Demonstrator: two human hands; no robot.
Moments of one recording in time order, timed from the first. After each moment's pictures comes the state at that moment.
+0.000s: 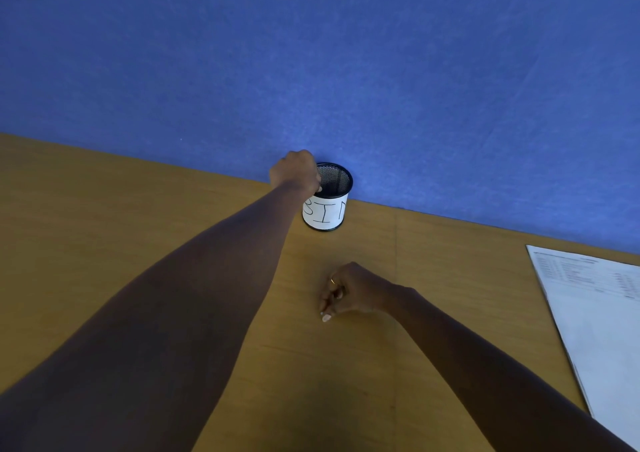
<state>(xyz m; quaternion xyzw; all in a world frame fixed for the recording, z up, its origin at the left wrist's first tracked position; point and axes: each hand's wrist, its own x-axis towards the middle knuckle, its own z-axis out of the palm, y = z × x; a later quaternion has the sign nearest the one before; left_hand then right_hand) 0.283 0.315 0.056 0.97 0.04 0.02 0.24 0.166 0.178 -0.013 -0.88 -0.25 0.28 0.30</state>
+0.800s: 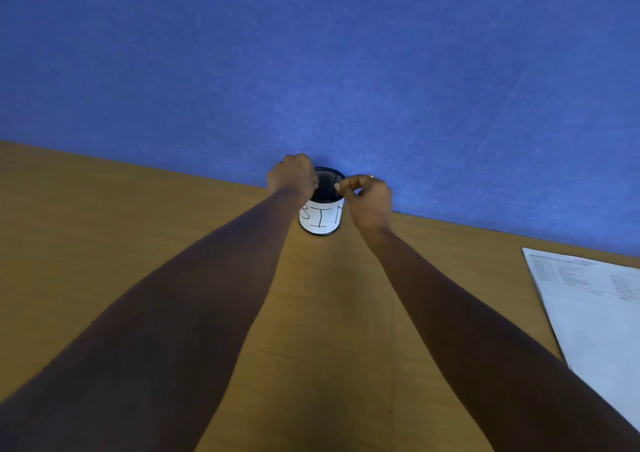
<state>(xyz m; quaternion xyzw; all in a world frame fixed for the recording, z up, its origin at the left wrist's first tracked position) 0.274 0.309 0.065 0.97 0.04 0.04 0.23 0.236 0.191 0.043 -0.85 0.08 -0.14 0.50</state>
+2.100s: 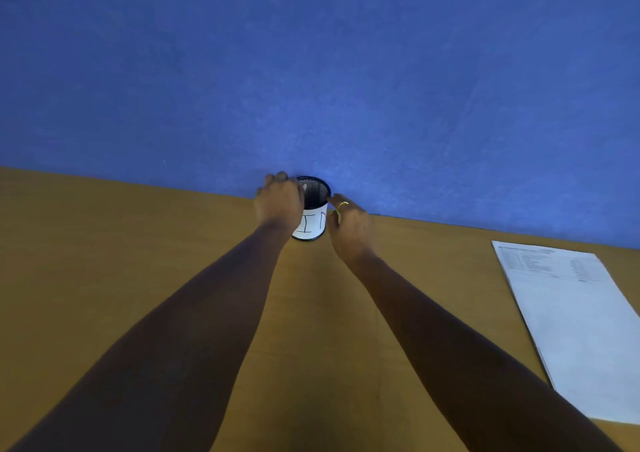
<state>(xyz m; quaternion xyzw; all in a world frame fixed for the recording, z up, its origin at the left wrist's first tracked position) 0.237 0.308 0.056 0.98 -0.03 0.13 0.13 0.194 0.187 0.039 -0.94 0.00 -0.12 0.32</state>
